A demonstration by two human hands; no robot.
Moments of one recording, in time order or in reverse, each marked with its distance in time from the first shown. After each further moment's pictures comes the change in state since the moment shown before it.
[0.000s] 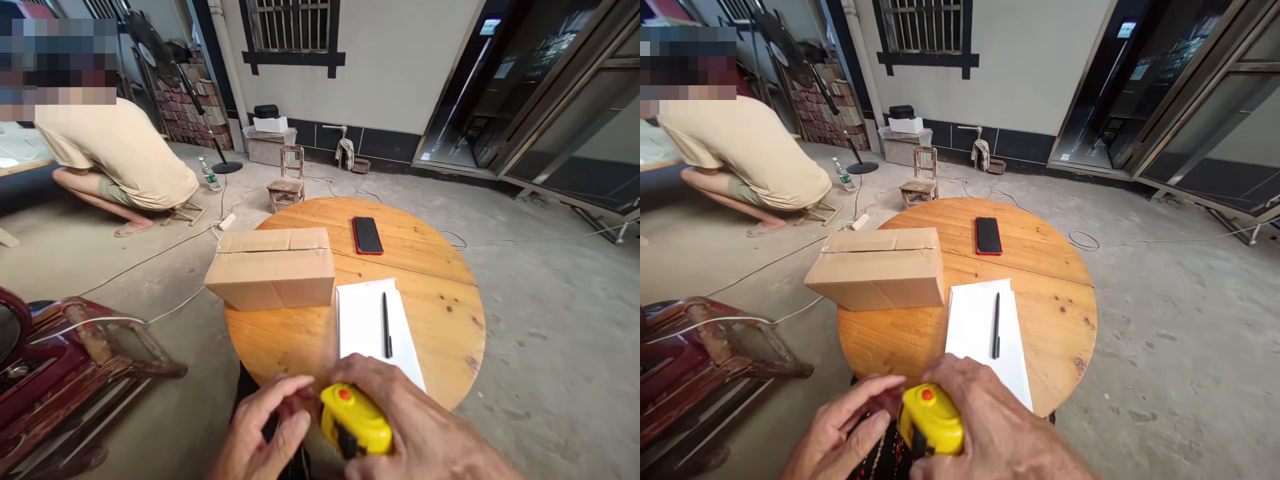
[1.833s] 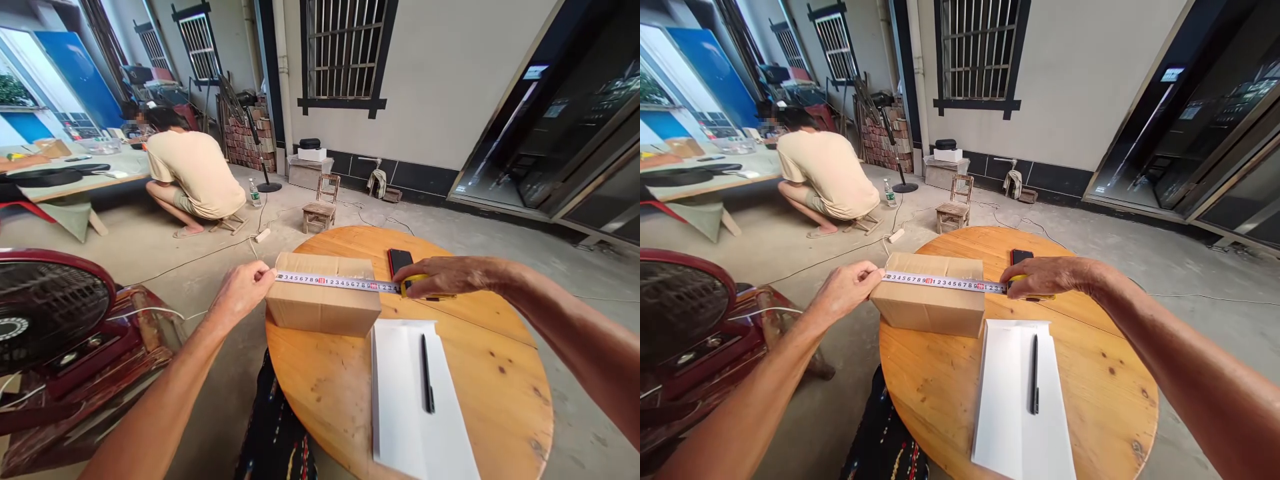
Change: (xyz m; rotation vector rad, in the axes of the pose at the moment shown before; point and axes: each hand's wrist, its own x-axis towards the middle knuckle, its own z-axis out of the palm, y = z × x) left_hand 0.144 0.063 -0.143 0.574 0.504 0.168; right_hand 0.125 -0.077 -0.175 -0.802 -0.224 0.228
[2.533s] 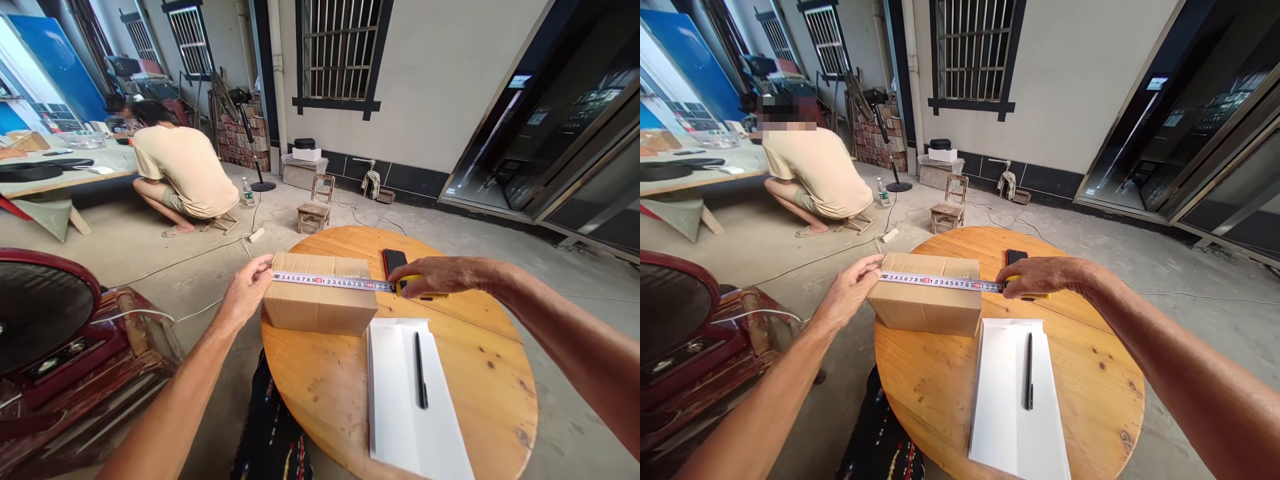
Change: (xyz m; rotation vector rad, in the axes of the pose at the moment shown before) left_hand -0.002 -0.004 0.024 -0.459 0.060 -0.031; right_hand 0.002 0.001 0.003 0.018 -0.003 0.048
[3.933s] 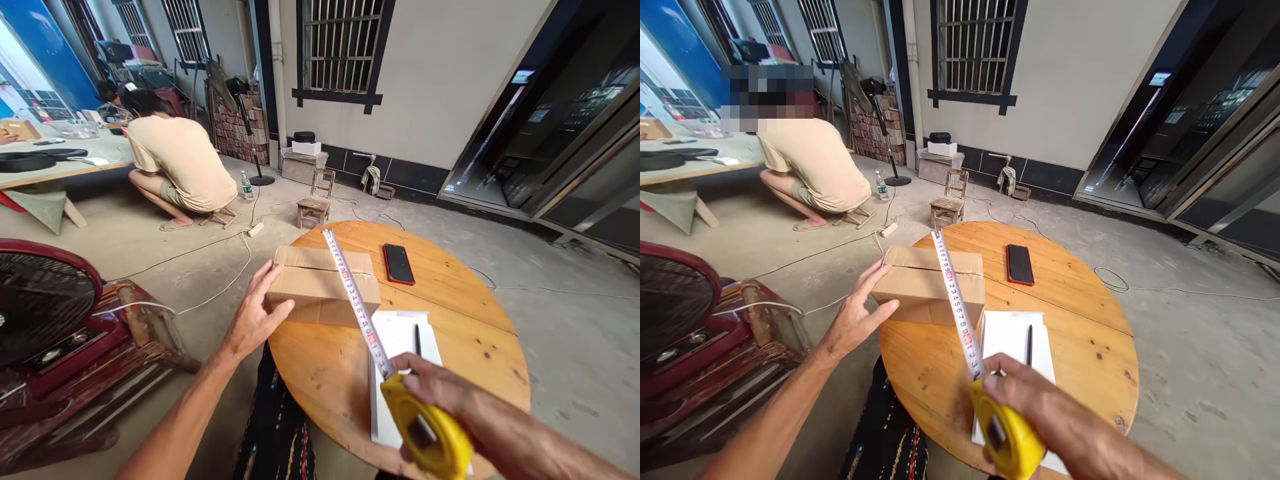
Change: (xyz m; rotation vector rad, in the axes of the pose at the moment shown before) left_hand -0.049 -0.024 -0.003 0.220 -0.086 0.356; right_hand -0.086 -0.071 0.147 1.363 -0.180 0.094
